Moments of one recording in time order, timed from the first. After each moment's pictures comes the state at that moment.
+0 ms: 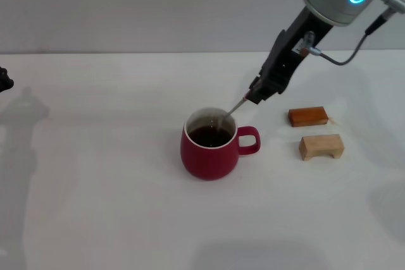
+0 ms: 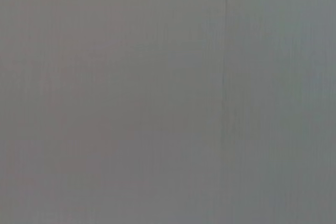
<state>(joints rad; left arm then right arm) -0.45 -2.07 -1.29 -0.22 2.39 1.02 -0.03 1.22 1.95 1.86 0.92 -2.46 1.70 -0.79</state>
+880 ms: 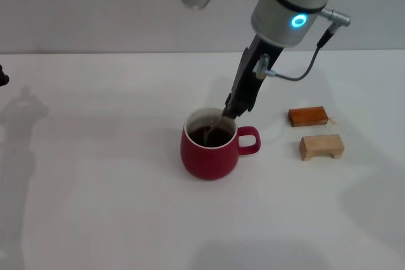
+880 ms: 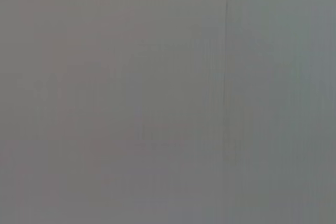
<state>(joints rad) -0.45 -2.07 -1.29 -0.22 2.39 1.07 -0.03 1.38 2.02 1.80 0.66 -2.53 1.54 -0.85</state>
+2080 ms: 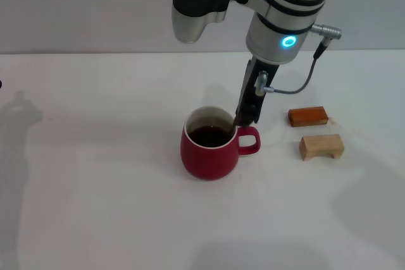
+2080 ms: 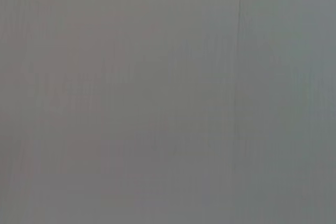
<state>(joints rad) -0.42 -2.08 -1.29 -0.22 2.39 1.10 -0.05 1.41 2.06 1.74 0.58 -2.63 1.48 -0.83</state>
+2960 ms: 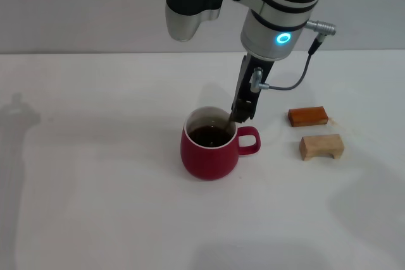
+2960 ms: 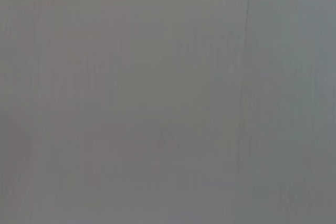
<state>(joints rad) -0.41 -2.08 -1.29 -0.22 2.39 1.10 -0.08 1.43 2.07 1.74 0.58 -2.64 1.47 -0.83</state>
